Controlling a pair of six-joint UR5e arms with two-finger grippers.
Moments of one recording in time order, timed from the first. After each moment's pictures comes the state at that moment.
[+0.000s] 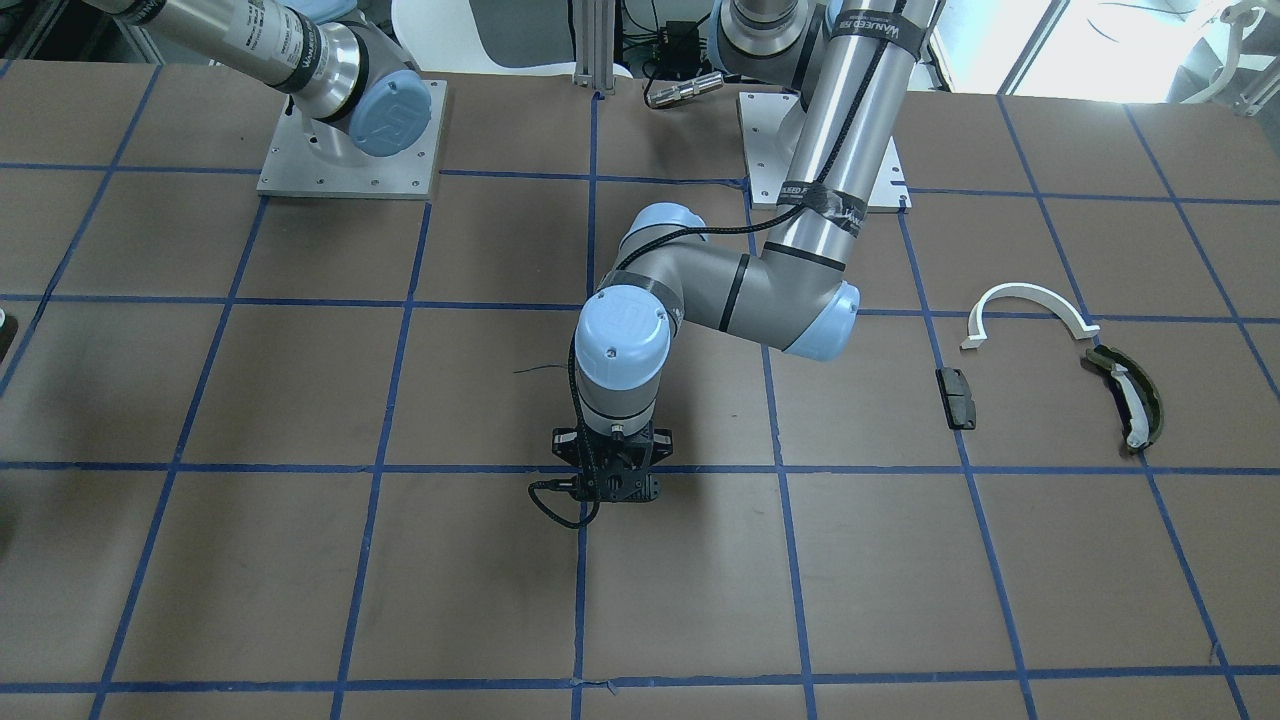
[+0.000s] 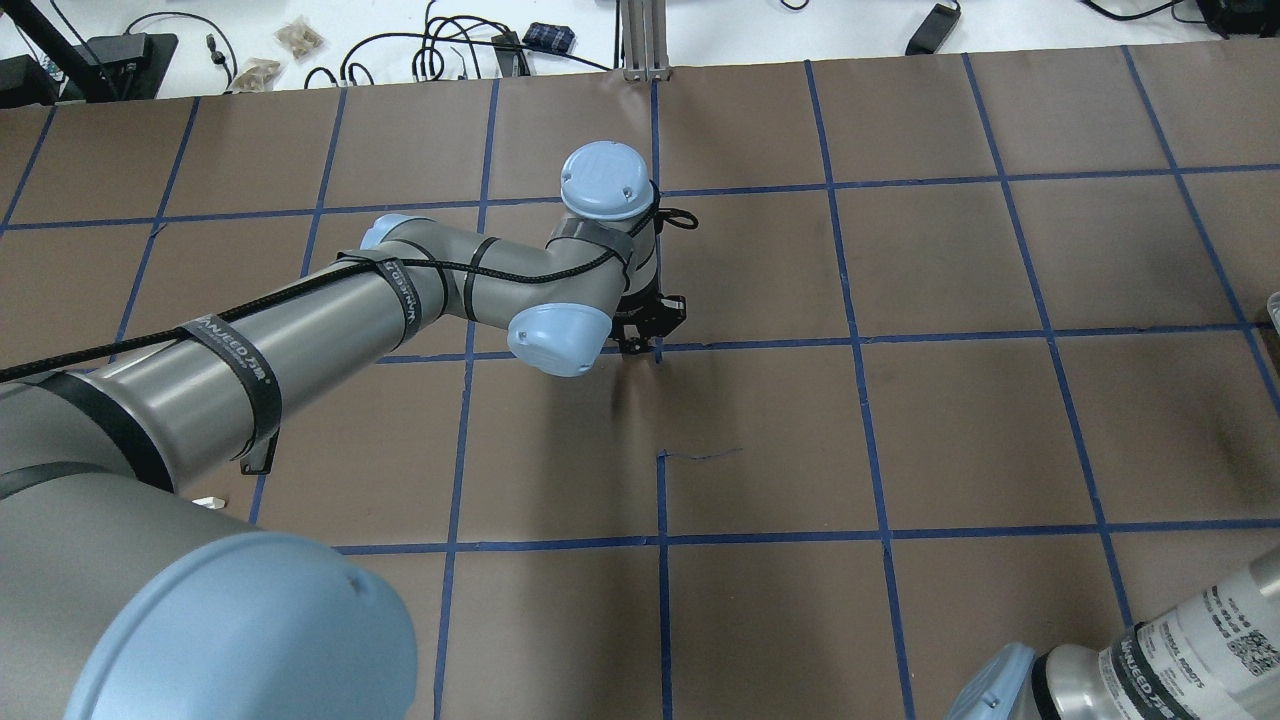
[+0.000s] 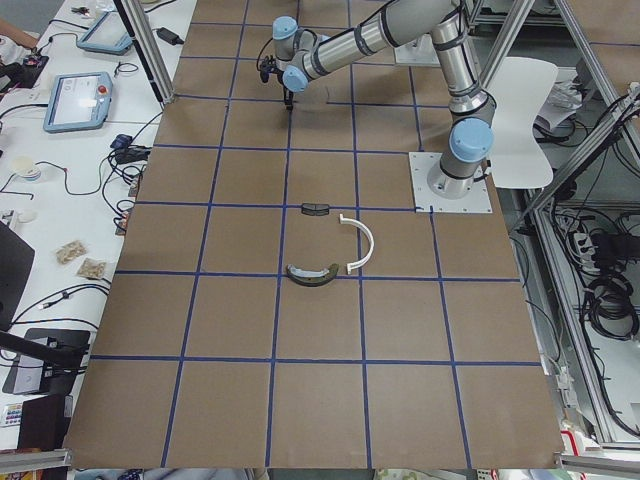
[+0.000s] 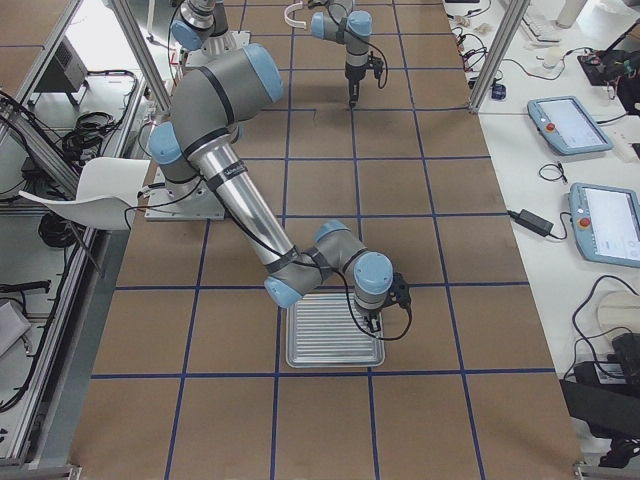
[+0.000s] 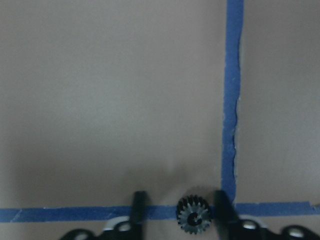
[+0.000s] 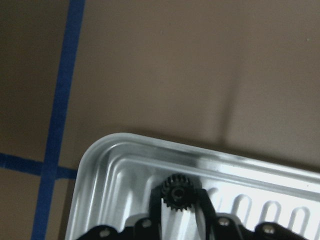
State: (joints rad) left arm -1.92 -2.15 -1.66 -0.89 1.56 -0.34; right arm 0.68 -0.91 1.50 -2.20 -1.50 -1.11
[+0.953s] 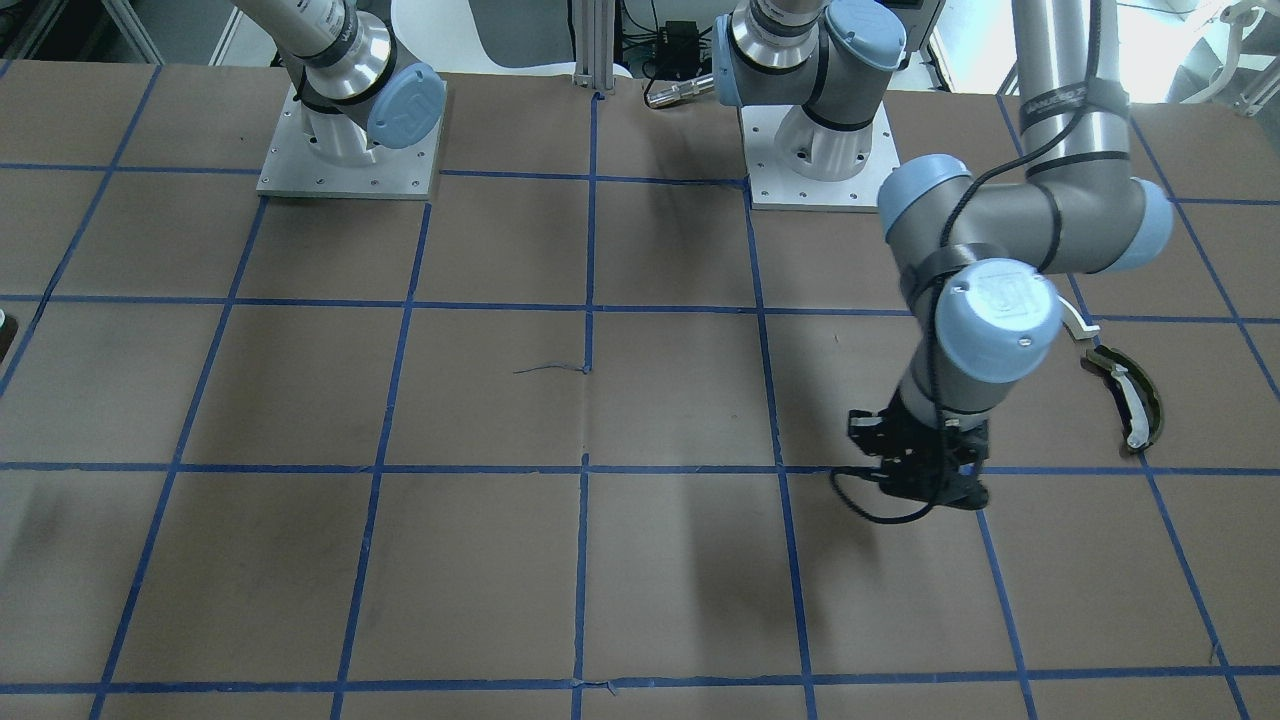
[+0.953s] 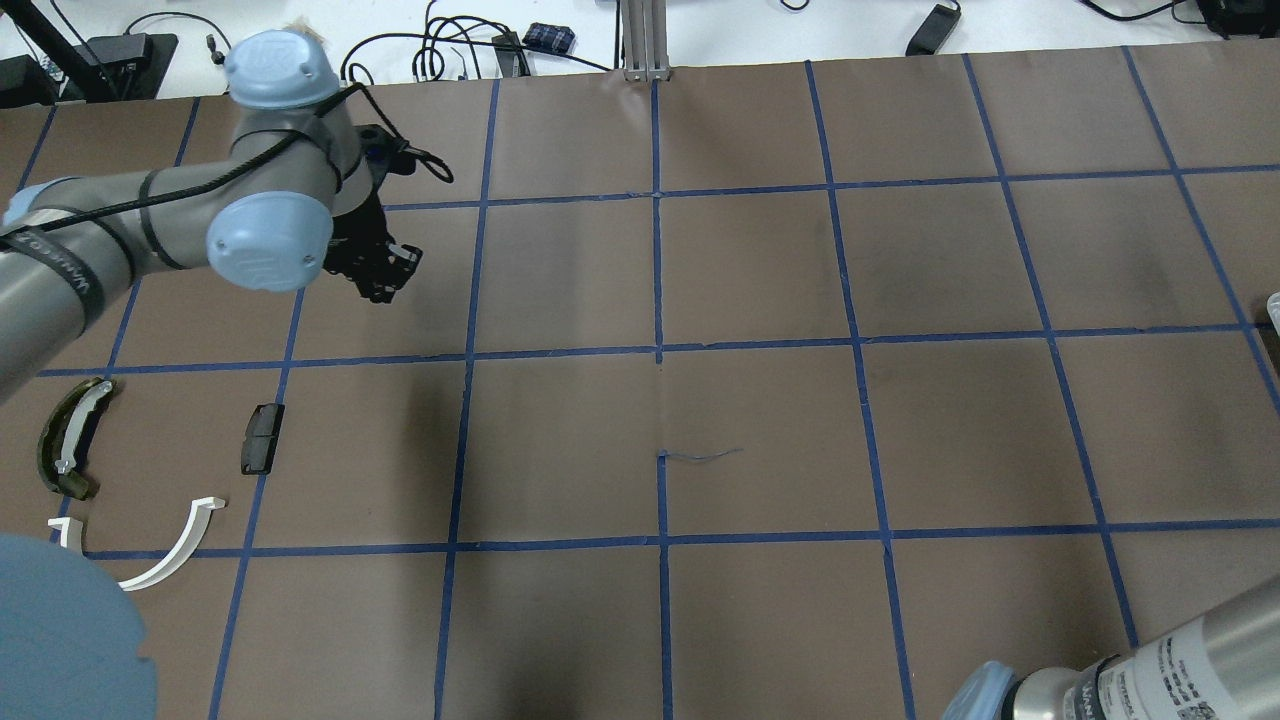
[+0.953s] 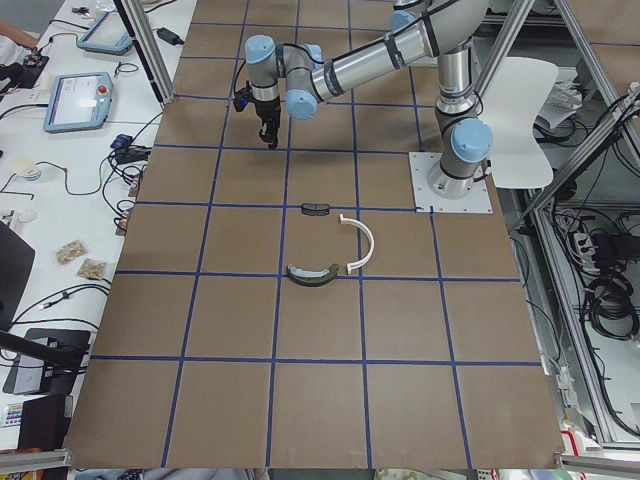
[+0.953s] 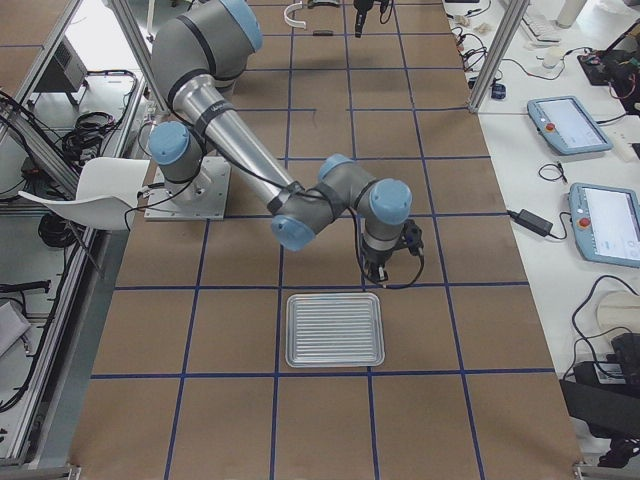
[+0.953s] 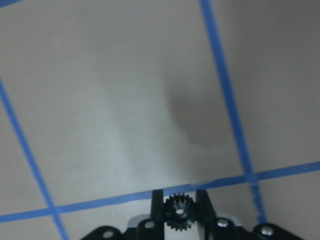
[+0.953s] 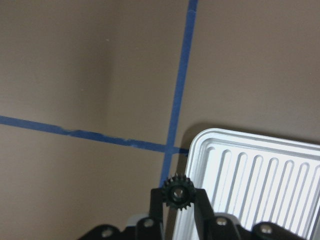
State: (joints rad) left arm -1.42 -1.90 -1.75 -1.08 1.74 0.41; right arm 0.85 -1.18 1.50 -1.90 -1.59 -0.90
